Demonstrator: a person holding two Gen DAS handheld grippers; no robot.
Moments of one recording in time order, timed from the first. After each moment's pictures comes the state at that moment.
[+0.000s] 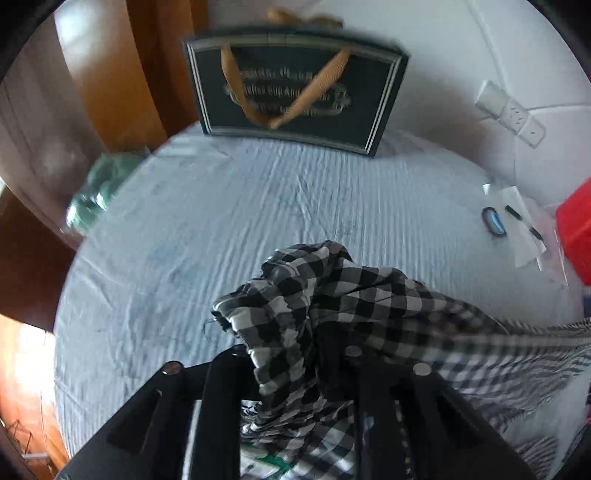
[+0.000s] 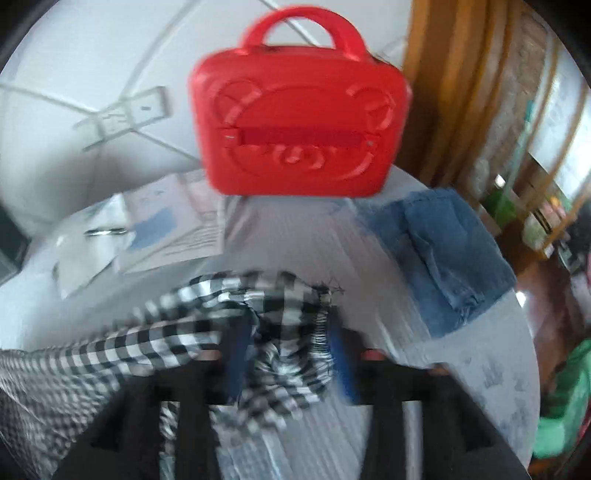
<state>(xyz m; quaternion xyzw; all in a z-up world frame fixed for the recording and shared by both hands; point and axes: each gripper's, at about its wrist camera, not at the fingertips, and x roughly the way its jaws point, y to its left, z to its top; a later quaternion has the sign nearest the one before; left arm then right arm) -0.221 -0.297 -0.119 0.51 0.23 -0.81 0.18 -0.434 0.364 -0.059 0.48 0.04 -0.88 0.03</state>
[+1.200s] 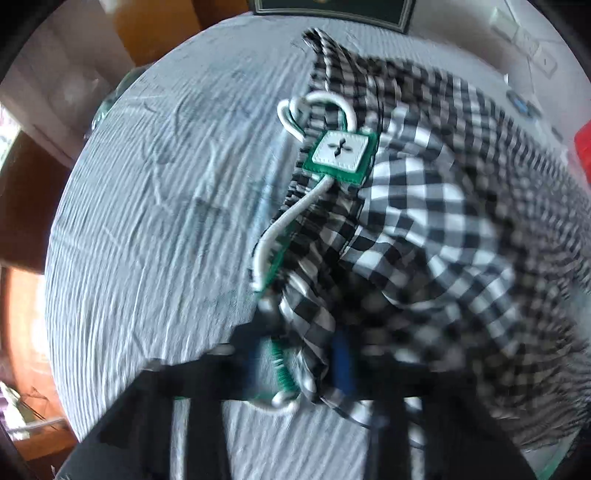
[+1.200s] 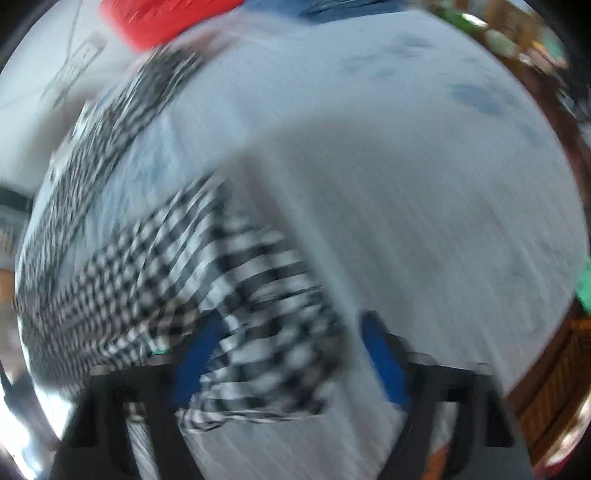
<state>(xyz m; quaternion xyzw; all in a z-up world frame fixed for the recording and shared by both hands) -0.051 -0.242 -0.204 0.57 0.23 -0.76 0.21 -0.158 0.492 -0.172 0.64 -0.10 -0.76 0.02</state>
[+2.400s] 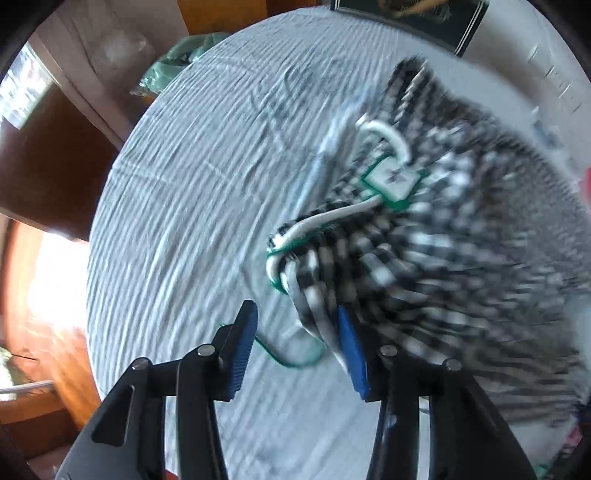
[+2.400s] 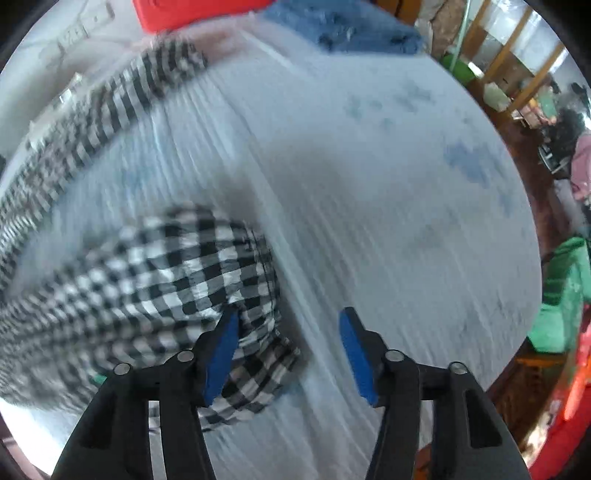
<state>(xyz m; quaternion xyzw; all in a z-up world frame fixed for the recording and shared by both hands) 0.021 -0.293 -0.168 0.56 0.27 -0.75 0.22 -0.180 0.477 -0.149 0.62 -0.01 -0.79 -0.02</state>
